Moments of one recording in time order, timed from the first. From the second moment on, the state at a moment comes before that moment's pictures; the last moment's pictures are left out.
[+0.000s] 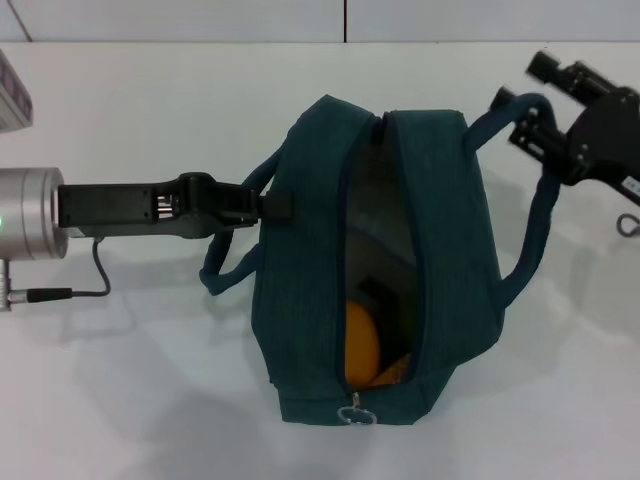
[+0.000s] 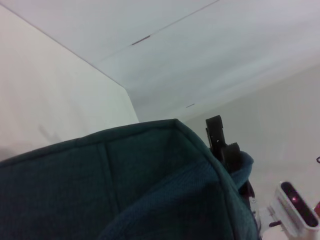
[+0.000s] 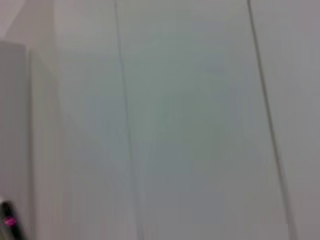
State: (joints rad) left arm -0.57 -2.01 0.72 0.58 1.90 1.80 -2.24; right arm 0.35 1.96 -1.71 -0.53 -0.46 -1.31 0.78
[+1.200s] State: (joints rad) left arm -0.58 -2.02 0.71 0.58 1.82 1.77 -2.20; right arm 0.49 1.89 -1.57 -0.48 -0.67 -1.28 1.09
